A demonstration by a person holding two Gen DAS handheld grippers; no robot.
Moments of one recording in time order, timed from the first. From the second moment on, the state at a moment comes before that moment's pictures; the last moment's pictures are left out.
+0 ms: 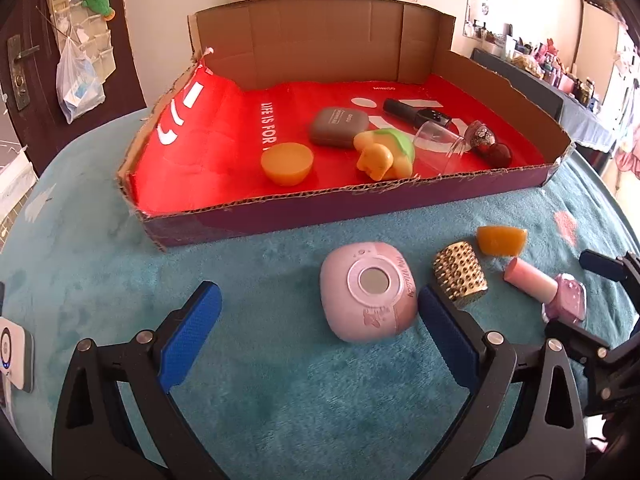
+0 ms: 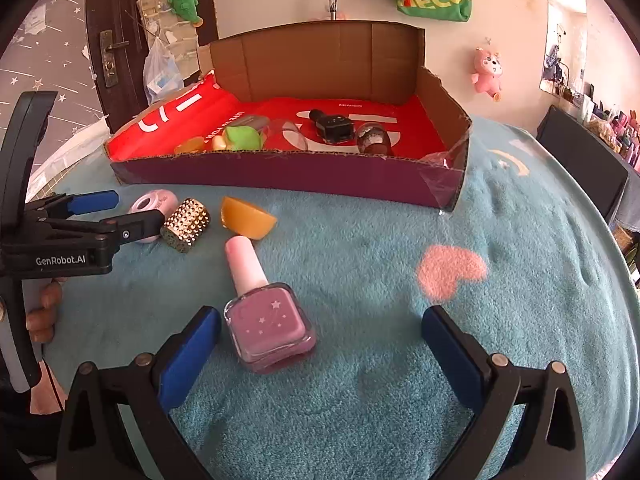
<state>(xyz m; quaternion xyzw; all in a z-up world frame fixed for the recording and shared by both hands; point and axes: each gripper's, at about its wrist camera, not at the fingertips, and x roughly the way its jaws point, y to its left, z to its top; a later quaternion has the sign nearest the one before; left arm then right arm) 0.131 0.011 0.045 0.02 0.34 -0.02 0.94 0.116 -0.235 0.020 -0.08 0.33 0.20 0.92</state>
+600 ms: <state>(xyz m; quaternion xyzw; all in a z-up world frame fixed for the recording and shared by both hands) 0.147 0.000 0.044 0.04 0.36 -0.05 0.93 0.110 -0.219 0.019 -0.11 0.30 0.24 0.92</state>
